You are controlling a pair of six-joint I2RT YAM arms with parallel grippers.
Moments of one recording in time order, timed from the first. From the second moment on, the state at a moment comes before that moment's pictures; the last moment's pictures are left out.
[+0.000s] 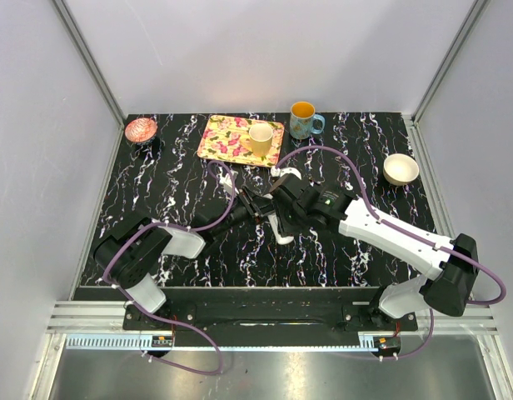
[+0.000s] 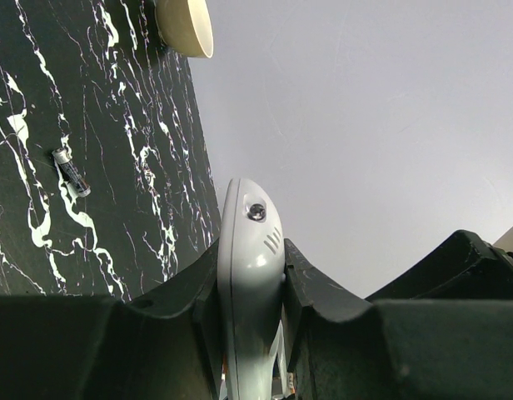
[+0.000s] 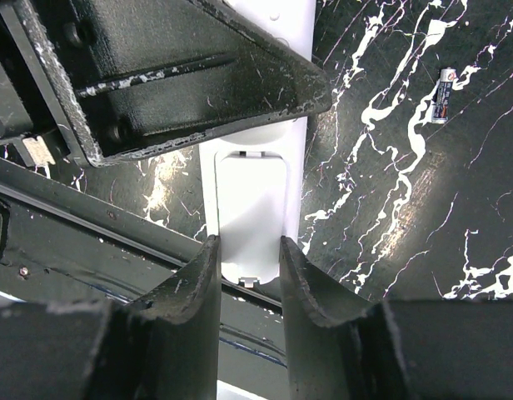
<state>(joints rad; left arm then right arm) -0.70 1.64 0.50 1.15 0.32 -1.38 0.96 1.42 1.31 -0.91 0.20 0.56</state>
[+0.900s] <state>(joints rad) -0.70 1.64 0.50 1.14 0.31 -1.38 0.96 1.43 1.31 -0.91 0.20 0.56</state>
